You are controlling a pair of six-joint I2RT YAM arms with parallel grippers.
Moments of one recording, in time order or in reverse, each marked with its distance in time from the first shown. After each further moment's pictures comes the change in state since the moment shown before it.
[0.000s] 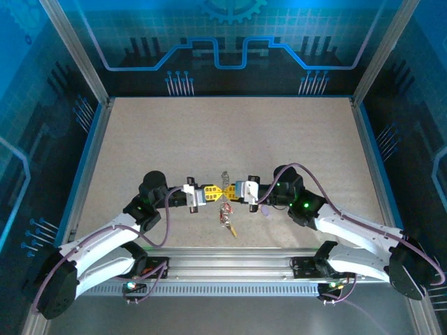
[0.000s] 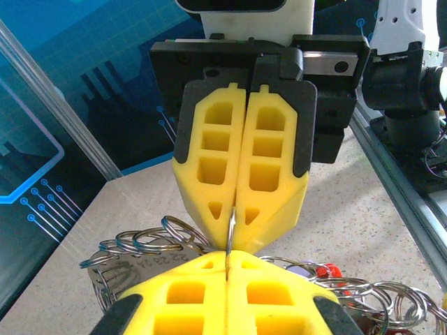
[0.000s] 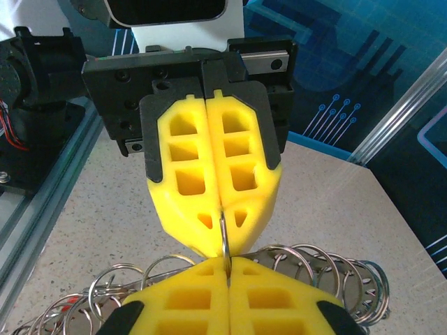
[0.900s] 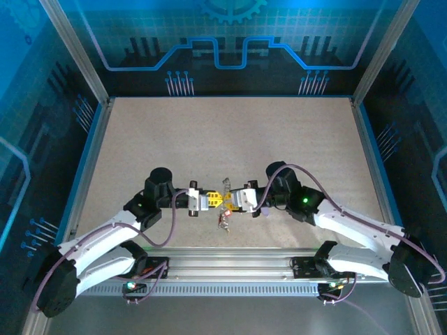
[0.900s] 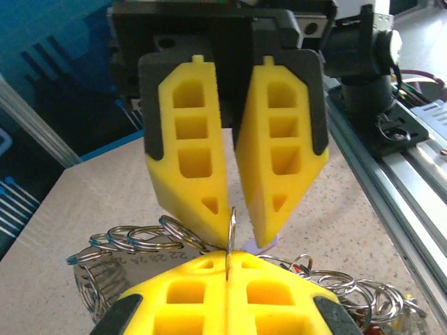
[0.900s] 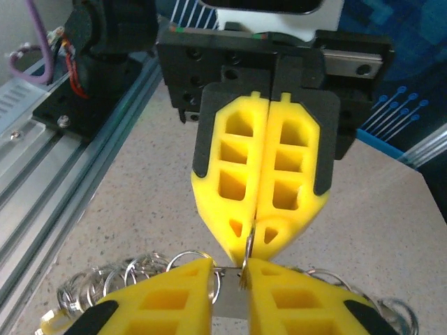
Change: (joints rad) left arm -0.002 0.008 0.042 -0.198 0.048 0.124; right arm 0.009 0.016 0.081 -0.260 -0.067 -0.203
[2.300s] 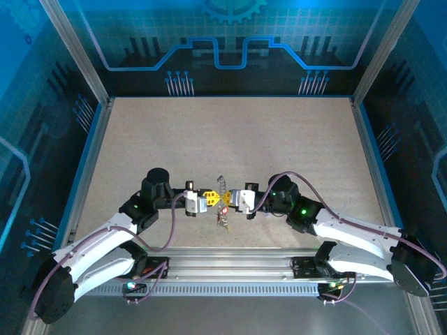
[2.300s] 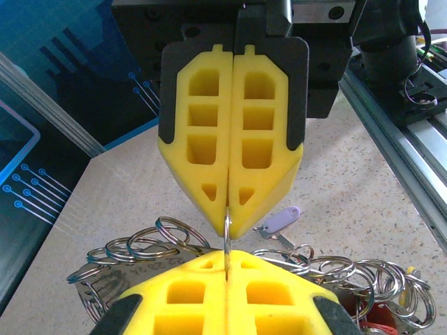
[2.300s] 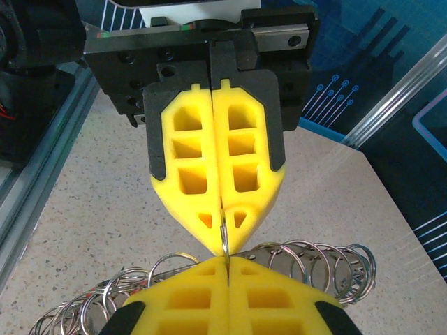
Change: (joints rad) left arm 0.014 -0.053 0.013 -0.120 -0.048 0.129; right arm 0.085 -0.024 -0.125 0.260 0.225 0.161
